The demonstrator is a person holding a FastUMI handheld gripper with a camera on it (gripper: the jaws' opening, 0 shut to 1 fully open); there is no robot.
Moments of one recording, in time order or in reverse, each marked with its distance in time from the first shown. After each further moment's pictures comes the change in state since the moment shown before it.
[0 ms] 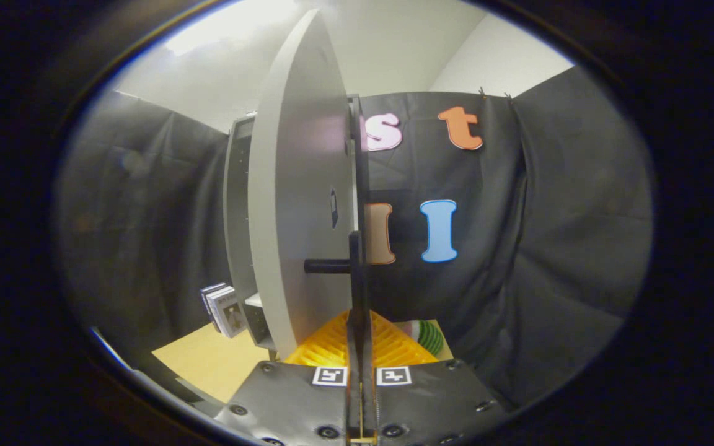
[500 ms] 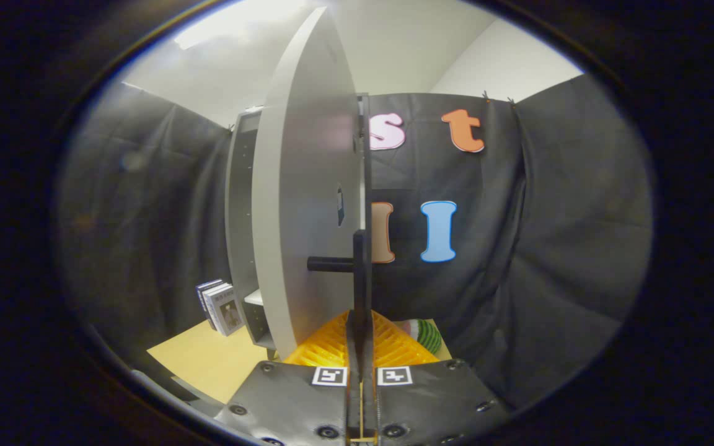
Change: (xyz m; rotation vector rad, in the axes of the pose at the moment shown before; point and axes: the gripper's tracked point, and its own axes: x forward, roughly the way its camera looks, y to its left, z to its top) arm 0.000 0.007 -0.002 -0.024 0.006 -0.032
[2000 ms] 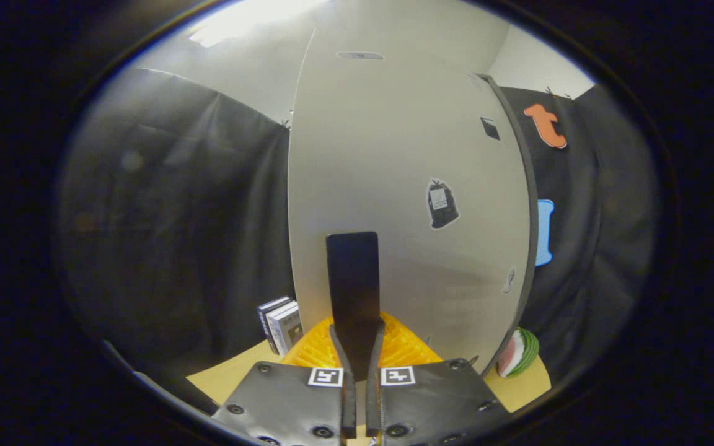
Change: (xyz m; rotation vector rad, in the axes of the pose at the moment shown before) arm 0.078 0.225 -0.004 0.005 -0.001 0.255
